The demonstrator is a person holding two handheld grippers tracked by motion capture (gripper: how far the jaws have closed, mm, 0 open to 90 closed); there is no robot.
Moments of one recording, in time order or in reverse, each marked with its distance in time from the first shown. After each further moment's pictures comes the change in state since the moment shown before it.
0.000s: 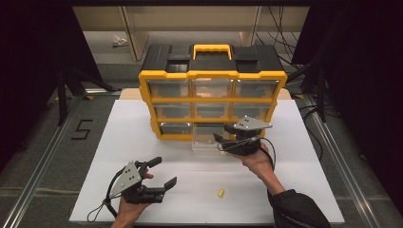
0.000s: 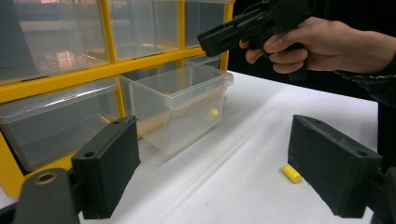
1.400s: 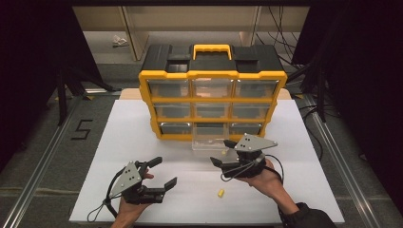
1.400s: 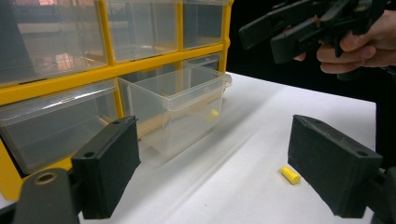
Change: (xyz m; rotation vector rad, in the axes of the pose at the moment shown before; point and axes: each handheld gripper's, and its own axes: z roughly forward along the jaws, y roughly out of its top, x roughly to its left) left arm -0.001 0.001 0.000 -0.009 -0.003 0.002; right arm 0.042 -0.009 -0.043 0.044 0.117 -0.107
